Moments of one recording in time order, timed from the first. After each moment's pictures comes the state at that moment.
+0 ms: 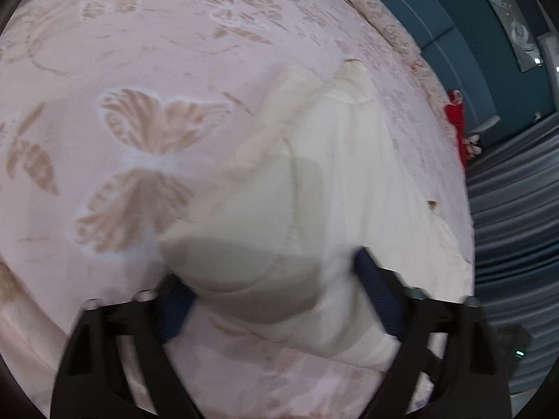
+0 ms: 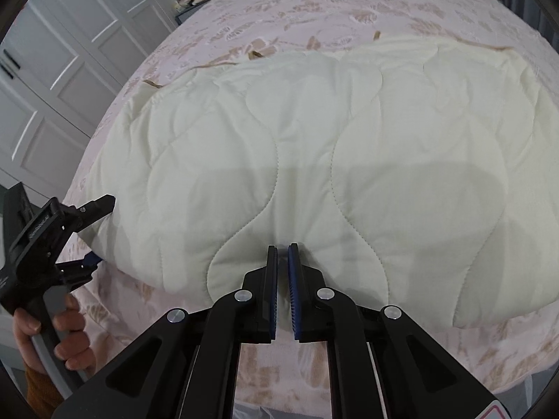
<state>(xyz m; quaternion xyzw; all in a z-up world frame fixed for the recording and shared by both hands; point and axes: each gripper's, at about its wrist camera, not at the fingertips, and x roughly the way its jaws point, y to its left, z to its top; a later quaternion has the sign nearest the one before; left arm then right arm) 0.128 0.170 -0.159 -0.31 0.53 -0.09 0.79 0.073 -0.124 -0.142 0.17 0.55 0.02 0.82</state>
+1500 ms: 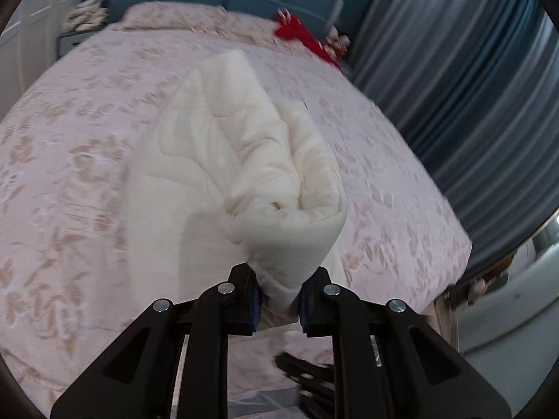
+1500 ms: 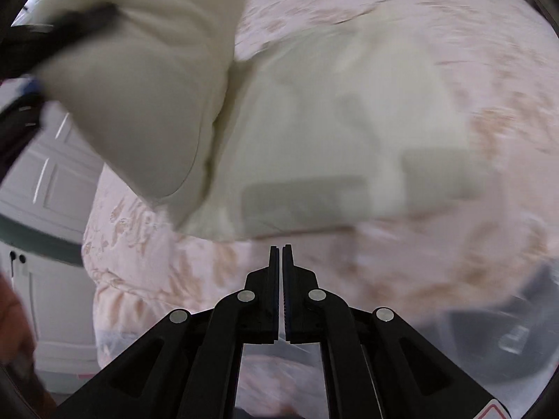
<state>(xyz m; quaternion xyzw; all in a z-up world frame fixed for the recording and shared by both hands) 0.050 -0.151 0.006 -0.04 0.47 -0.34 0.82 -0.040 -0.249 -0.099 0.26 0.54 -0.01 0.80</state>
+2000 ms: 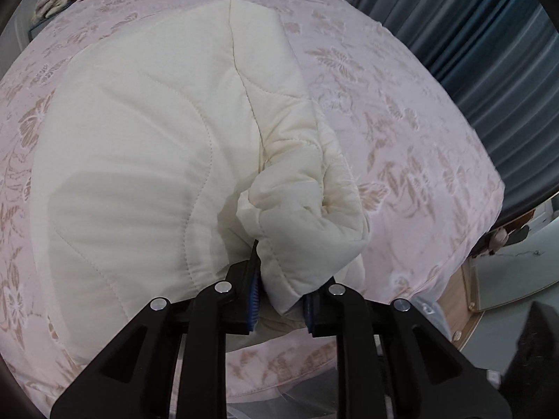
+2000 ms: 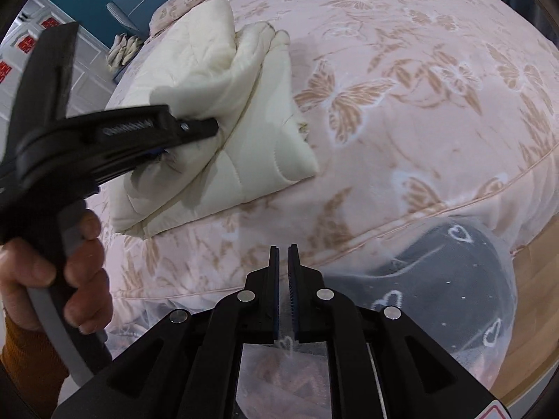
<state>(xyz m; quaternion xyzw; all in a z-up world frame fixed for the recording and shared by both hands) 0.032 -0.243 -0.096 0.05 0.55 -0.32 0.77 -0.104 -0.336 -0.104 0.28 0.52 -0.08 0.80</state>
